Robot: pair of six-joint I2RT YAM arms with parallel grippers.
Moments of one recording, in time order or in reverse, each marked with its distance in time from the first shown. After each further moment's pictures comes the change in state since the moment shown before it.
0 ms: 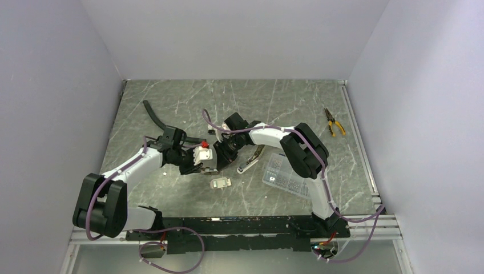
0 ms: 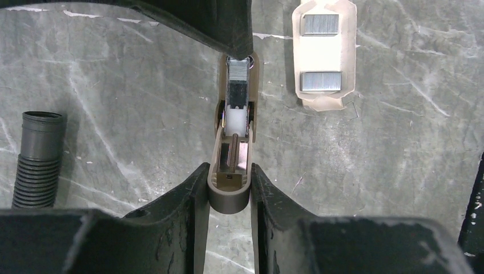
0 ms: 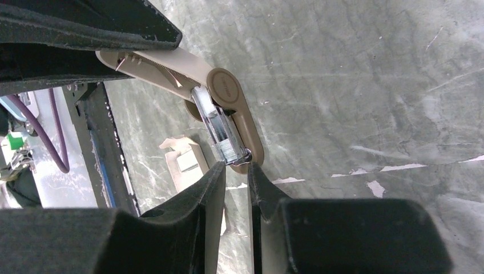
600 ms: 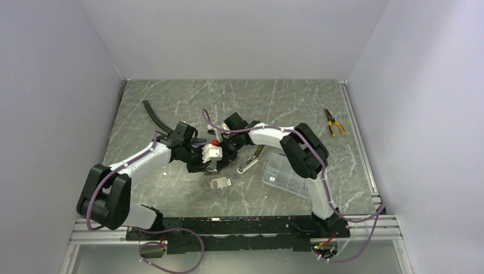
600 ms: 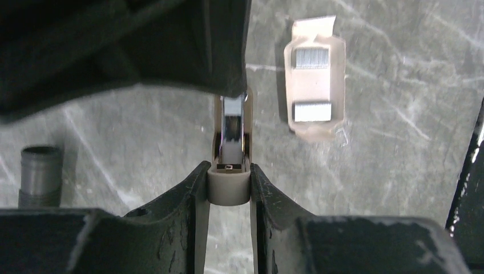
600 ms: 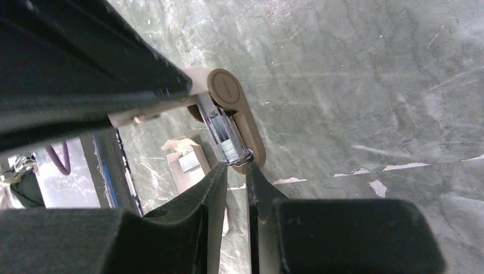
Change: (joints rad) left arm -0.098 0.065 0.088 -0.041 -0.061 -0.087; right arm 0.005 0.000 0.004 -0.004 0.008 0.016
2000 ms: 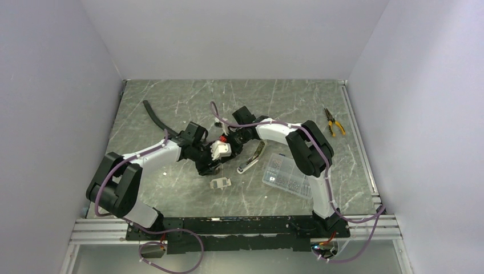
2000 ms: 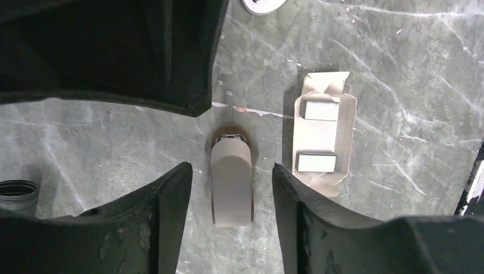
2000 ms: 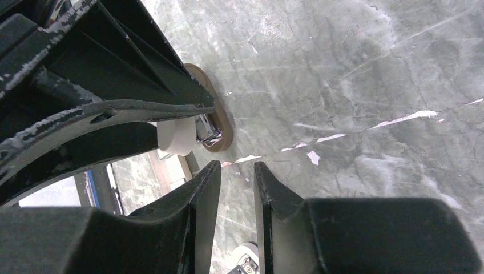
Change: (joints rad) left arm -0.106 0.126 0.034 0.139 -0.038 -0.207; right arm -0.085 -0.024 -0.006 0.008 -0.024 -0.083
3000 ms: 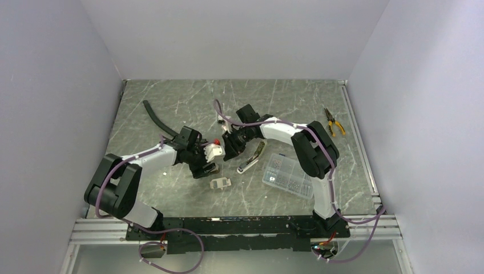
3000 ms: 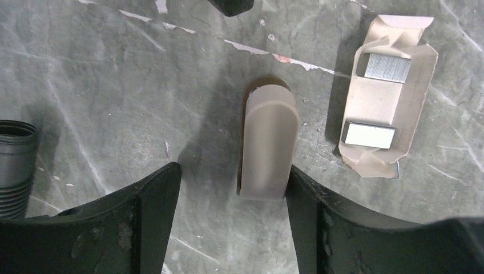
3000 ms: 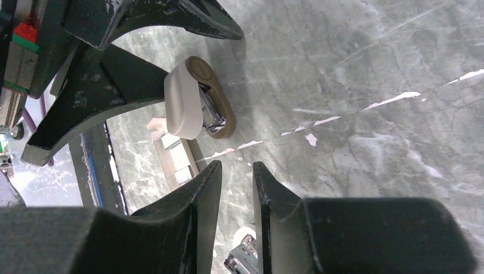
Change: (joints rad) left arm 0.063 -0.017 -0.096 0.082 -0.103 0.032; right arm -0.023 -0.054 -0.032 -0.006 0.000 -0.019
